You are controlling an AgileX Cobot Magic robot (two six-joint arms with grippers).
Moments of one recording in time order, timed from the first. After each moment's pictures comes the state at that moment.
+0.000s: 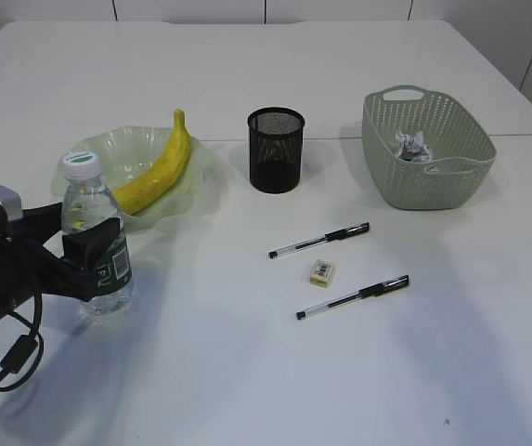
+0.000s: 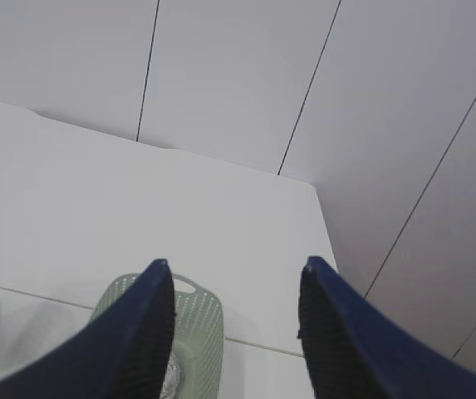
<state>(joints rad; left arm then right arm) -0.23 1.93 -0.37 0.19 -1.30 -0.02 -0.01 1.10 -0.99 -0.19 0.09 -0.10</state>
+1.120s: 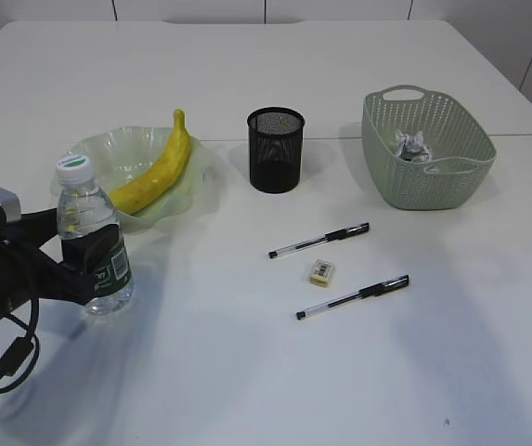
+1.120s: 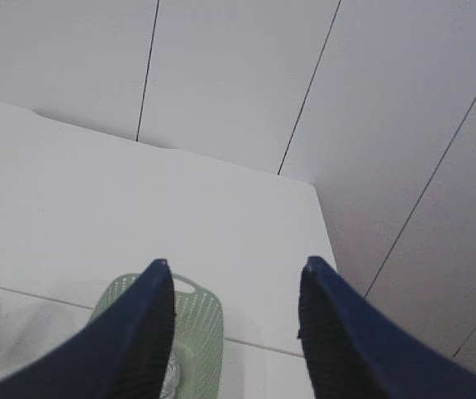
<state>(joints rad) -0.23 1.91 -0.36 0.16 -1.24 -0.02 -0.01 1.10 -0.99 -0.19 0.09 -0.10</state>
